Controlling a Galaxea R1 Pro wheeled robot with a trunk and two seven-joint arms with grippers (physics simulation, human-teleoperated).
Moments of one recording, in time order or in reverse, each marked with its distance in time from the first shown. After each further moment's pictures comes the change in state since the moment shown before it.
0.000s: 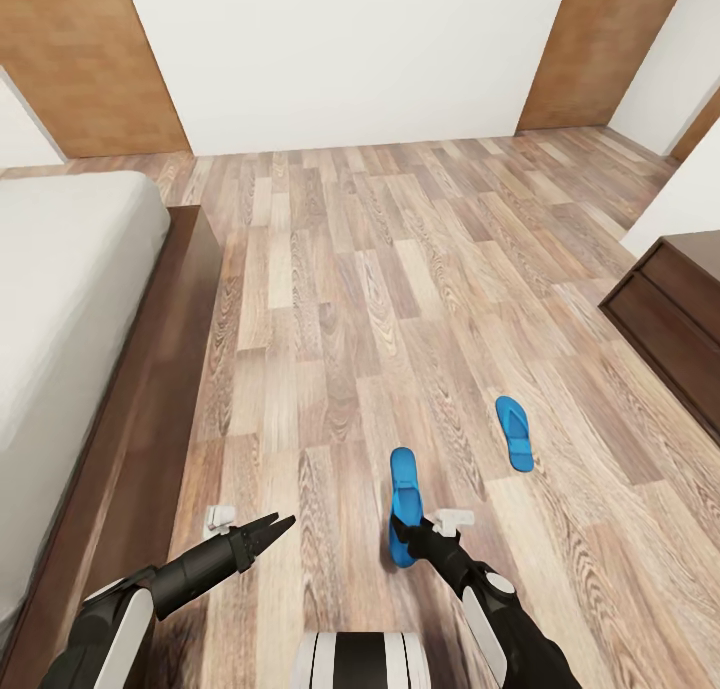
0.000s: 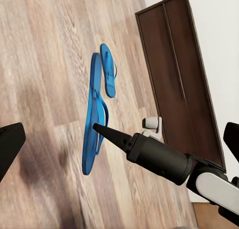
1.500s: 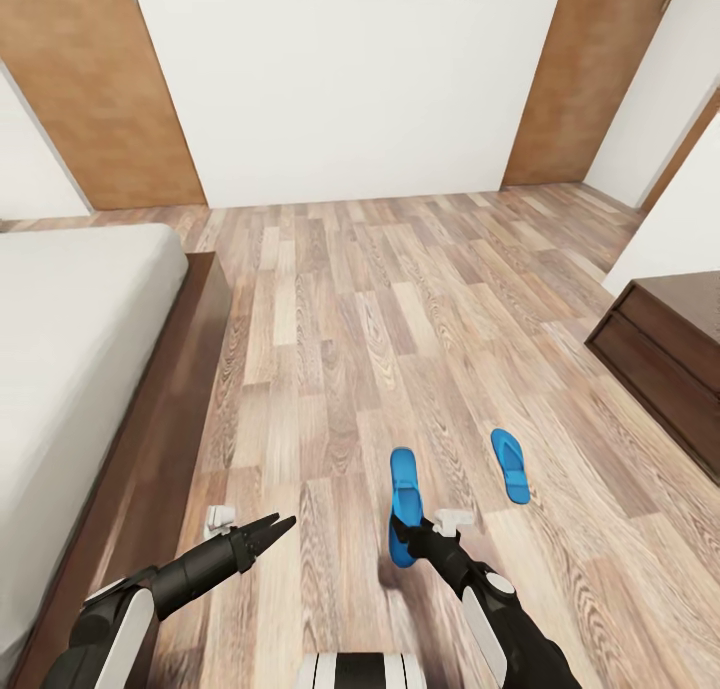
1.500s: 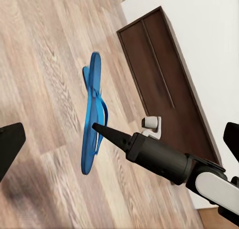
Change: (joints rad) left arm 0.000 -0.002 -0.002 0.000 -0.001 0.002 0.000; right arm 0.000 0.000 0.000 0.000 0.000 -0.001 0.000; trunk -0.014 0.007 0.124
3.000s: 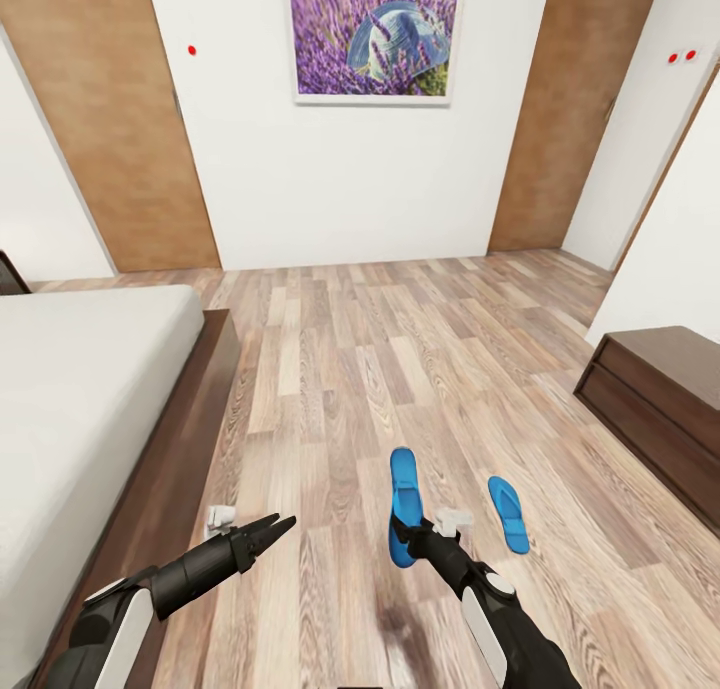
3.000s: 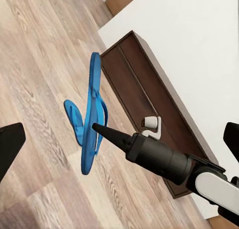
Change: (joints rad) left arm 0.000 0.000 0.000 0.000 0.000 0.000 0.000; right arm 0.000 0.000 0.000 0.001 0.000 -0.001 0.000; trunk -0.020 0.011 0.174
